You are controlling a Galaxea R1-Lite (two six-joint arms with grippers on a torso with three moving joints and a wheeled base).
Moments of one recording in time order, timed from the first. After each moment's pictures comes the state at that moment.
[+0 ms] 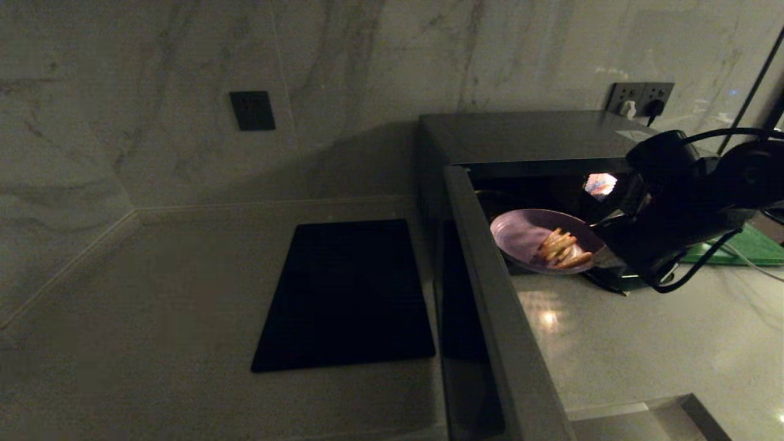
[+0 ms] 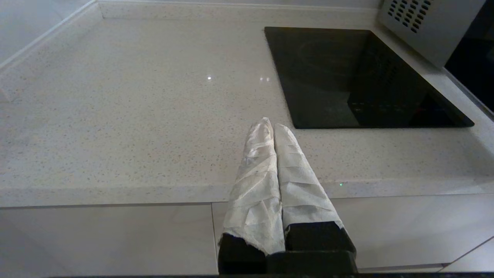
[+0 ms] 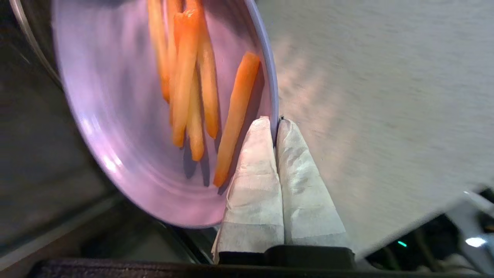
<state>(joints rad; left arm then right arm) 0.00 0.00 0.00 -0.01 0.03 -0.07 0.10 1.92 -1.57 0.56 -0.09 1.08</state>
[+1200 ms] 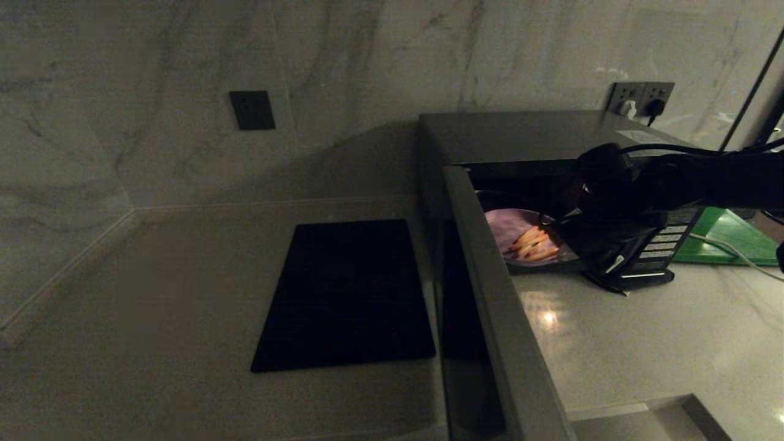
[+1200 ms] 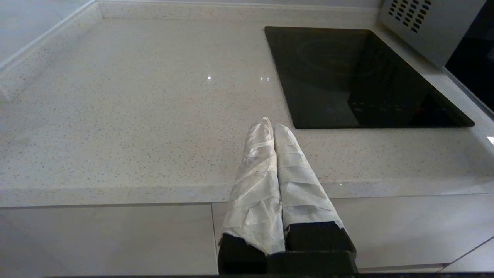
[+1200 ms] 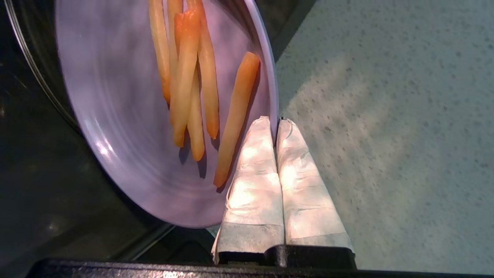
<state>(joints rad) 0.00 0.00 0.00 -0.01 0.03 -0.07 0.15 2.14 -1.78 0.55 -0.13 1.15</state>
